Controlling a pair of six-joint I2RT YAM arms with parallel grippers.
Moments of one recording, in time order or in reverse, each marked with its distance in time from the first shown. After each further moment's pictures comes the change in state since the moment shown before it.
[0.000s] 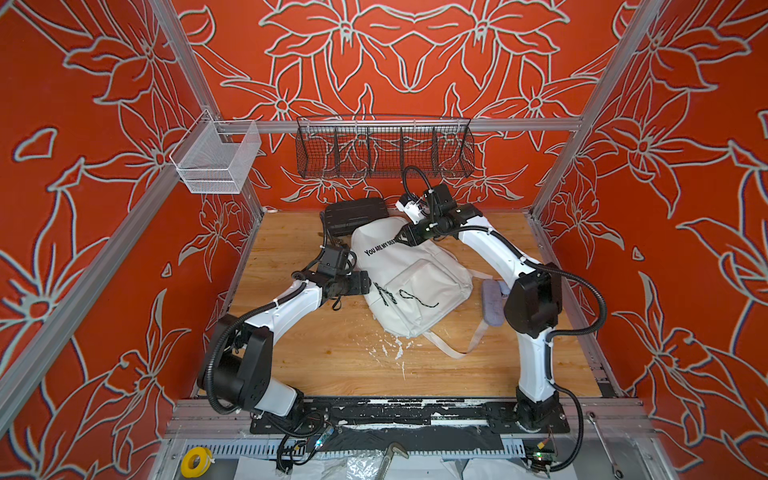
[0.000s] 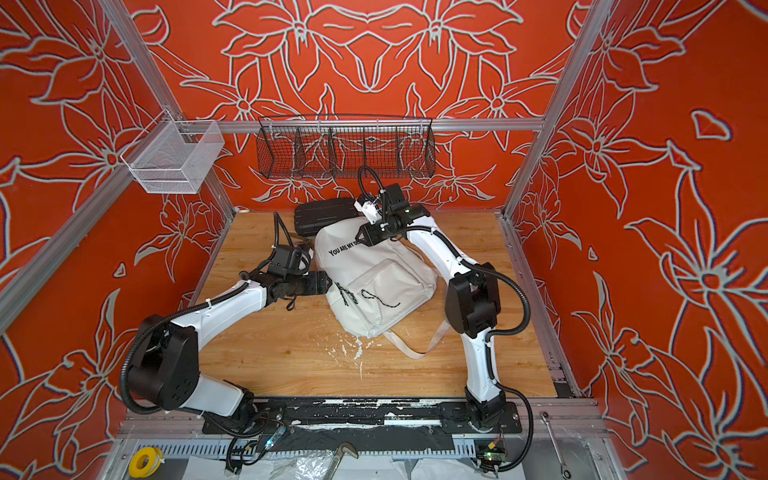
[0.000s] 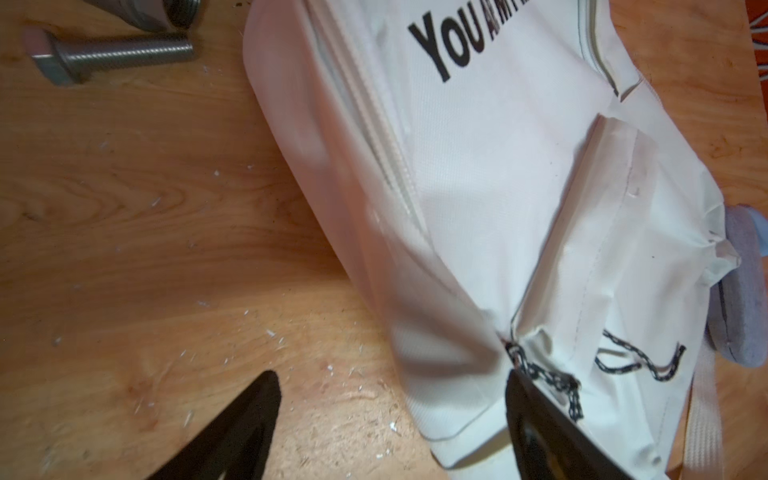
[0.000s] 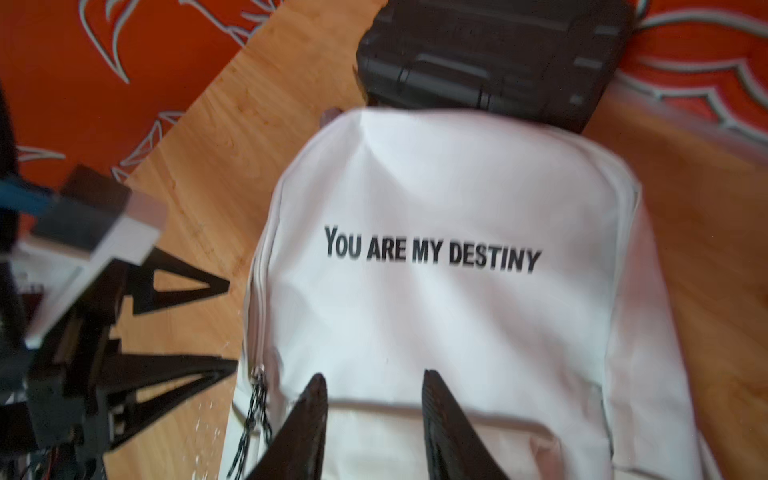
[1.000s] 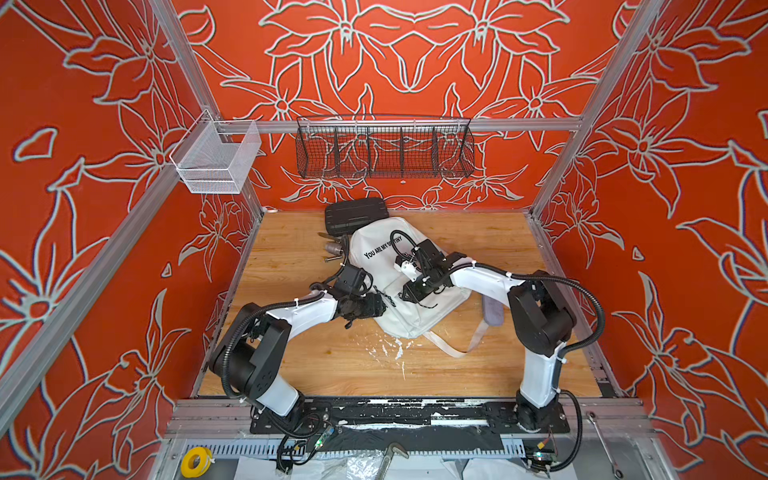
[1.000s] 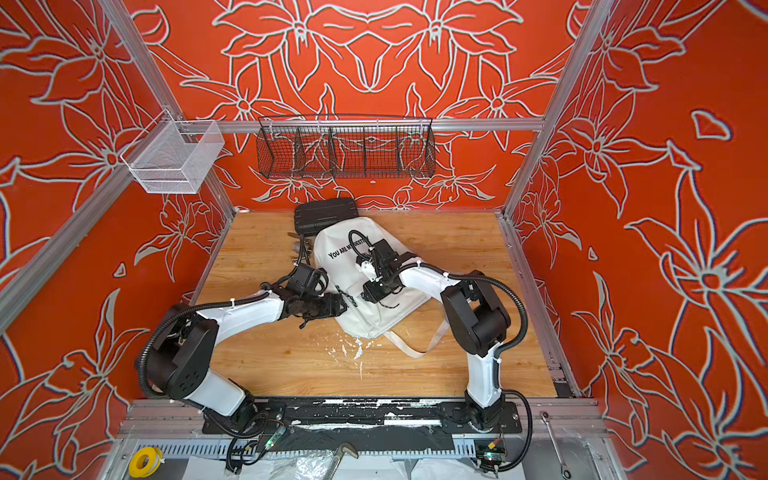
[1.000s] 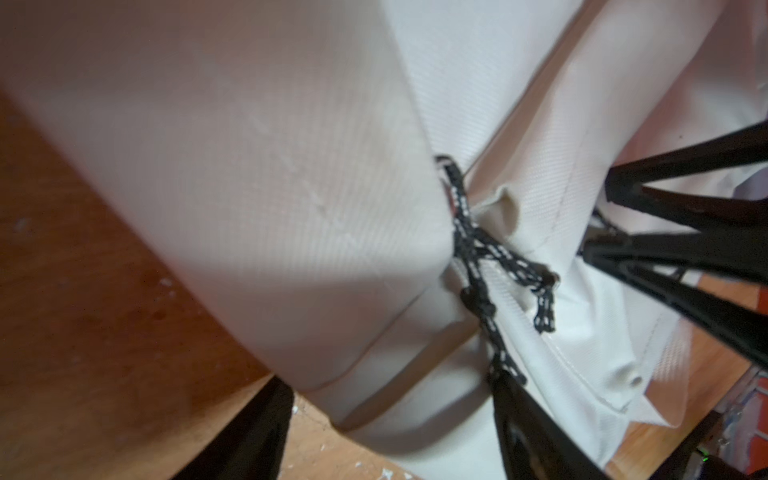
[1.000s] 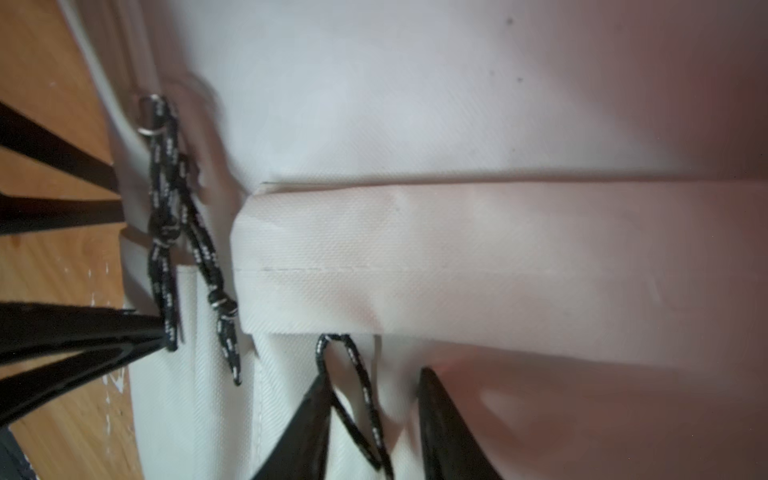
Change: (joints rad) left arm -0.136 0.117 -0.115 0.098 0.117 -0.164; right arm 0.140 -0.111 -0.587 0.221 0.194 0.041
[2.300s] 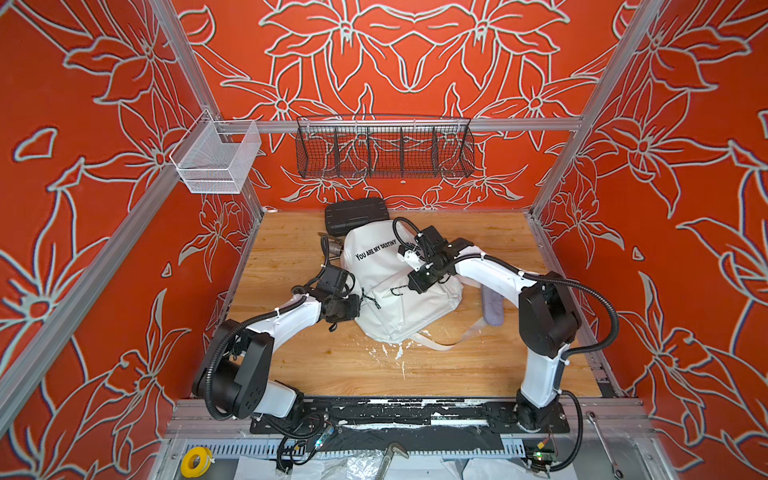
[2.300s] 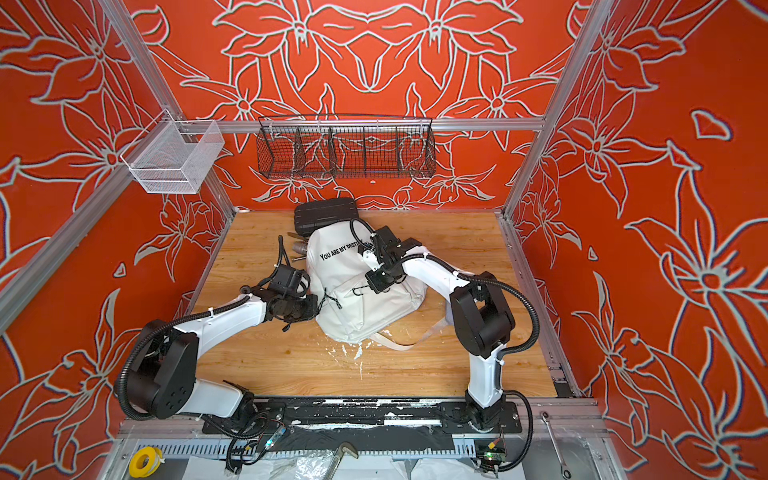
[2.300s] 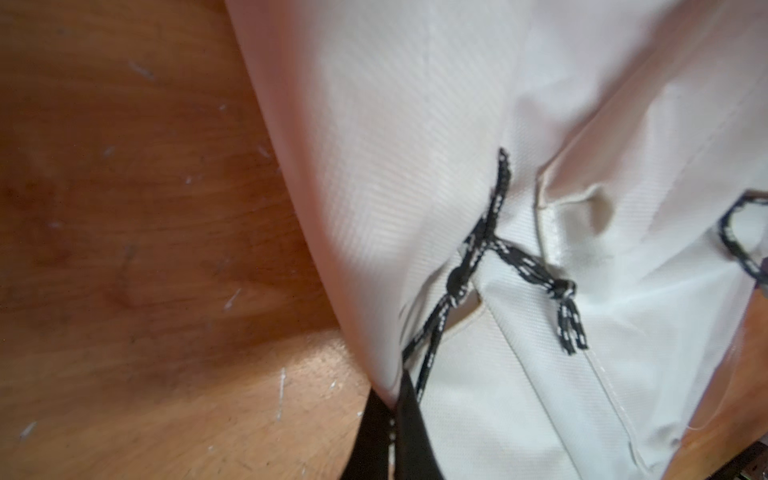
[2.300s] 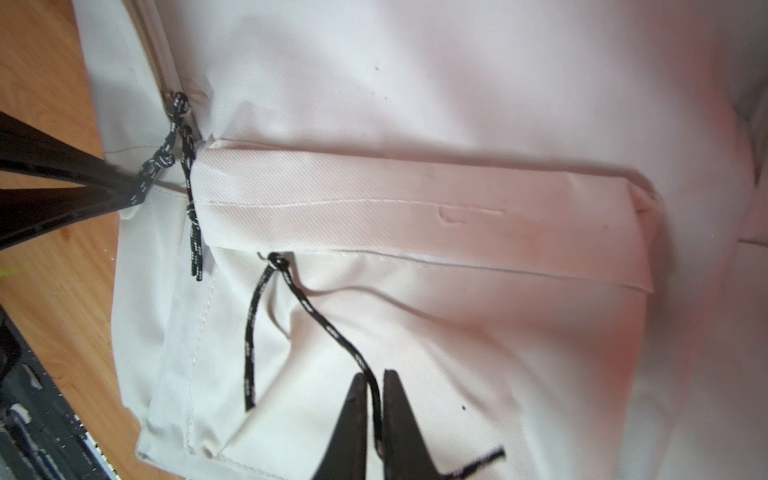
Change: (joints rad) left arm 0.127 -0.129 -0.059 -0.141 -0.056 0.068; right arm -0.032 -0.027 0.159 -0.217 -0.023 -0.035
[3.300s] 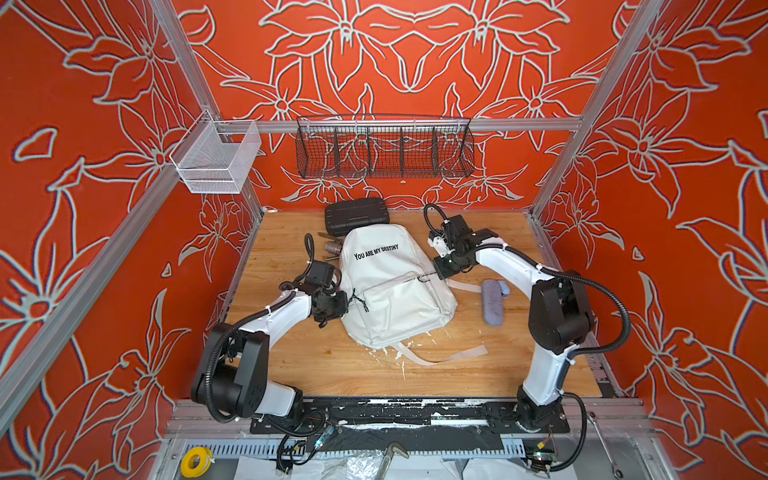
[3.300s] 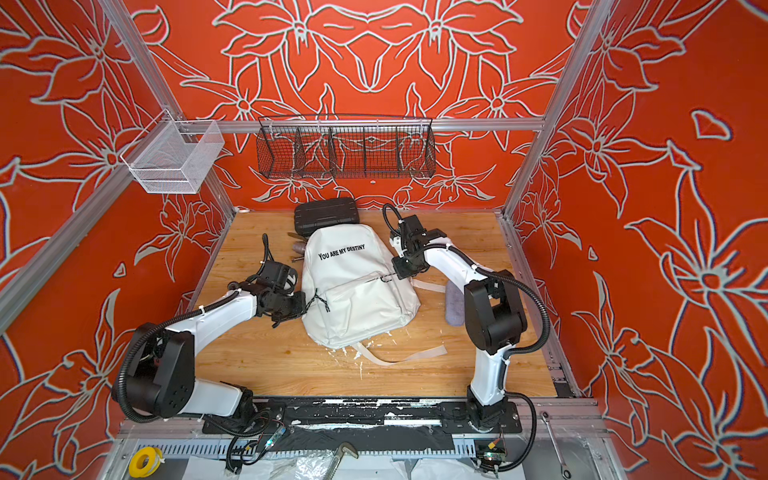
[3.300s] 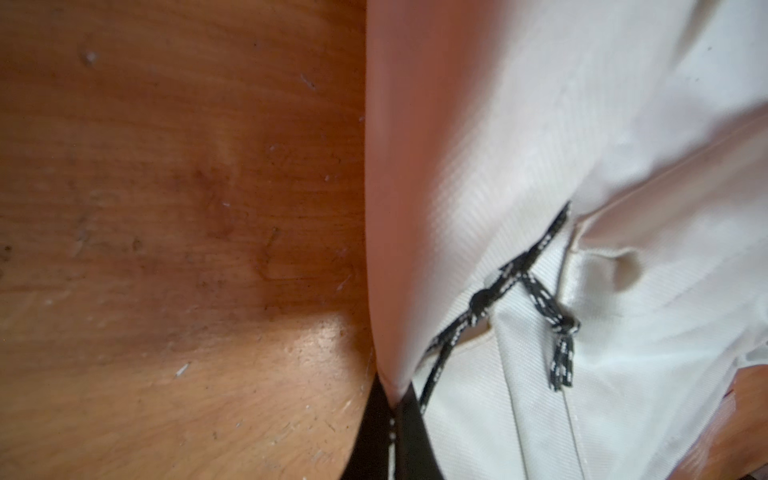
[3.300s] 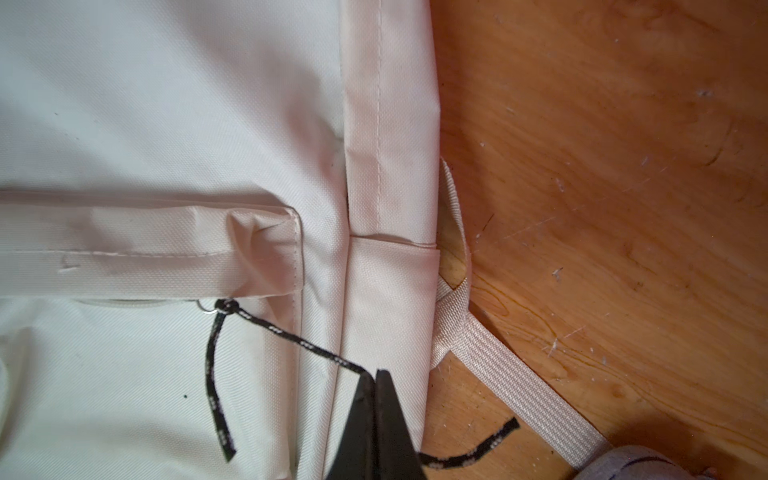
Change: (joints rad) left arm 0.126 -0.027 0.023 -0.100 0.005 0.016; right arm -0.187 -0.021 -0.002 -0.020 0.188 0.035
